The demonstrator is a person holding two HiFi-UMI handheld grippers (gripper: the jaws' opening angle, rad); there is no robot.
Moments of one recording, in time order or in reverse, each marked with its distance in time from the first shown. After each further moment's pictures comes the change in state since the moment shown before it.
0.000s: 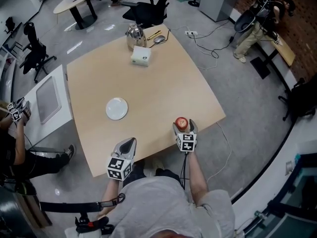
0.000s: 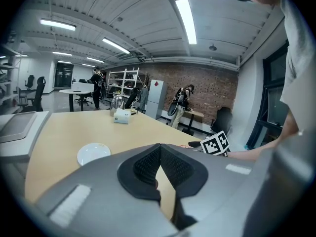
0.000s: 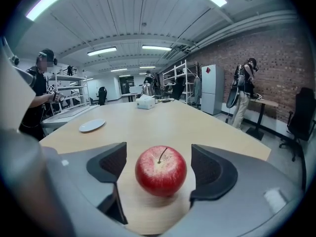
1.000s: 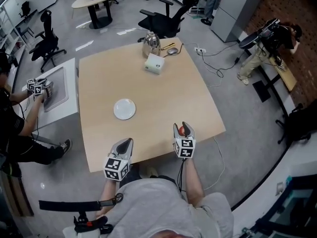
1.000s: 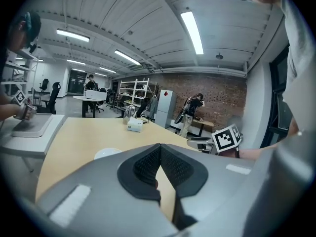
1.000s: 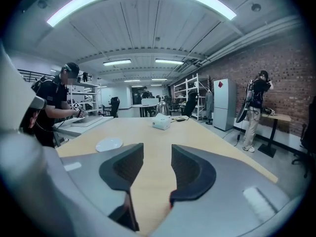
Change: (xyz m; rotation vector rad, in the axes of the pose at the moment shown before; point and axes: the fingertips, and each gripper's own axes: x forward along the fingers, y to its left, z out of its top) left arm -0.048 0.029 0.010 -0.041 -0.119 0.114; right arm -0.031 0.068 0.088 -0.085 -0.145 0.106
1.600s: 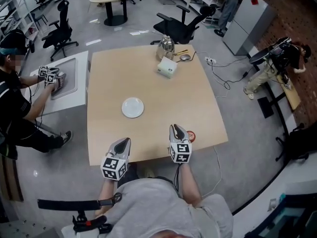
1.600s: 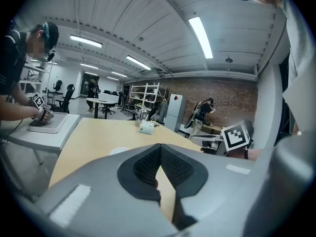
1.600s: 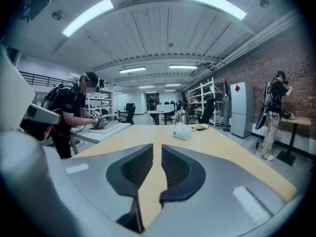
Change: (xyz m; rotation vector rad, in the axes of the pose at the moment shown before) left arm -0.042 0.026 -0.001 -0.053 -0.052 0.119; right arm -0.009 0.084 0.041 -0.047 -0.073 0.178
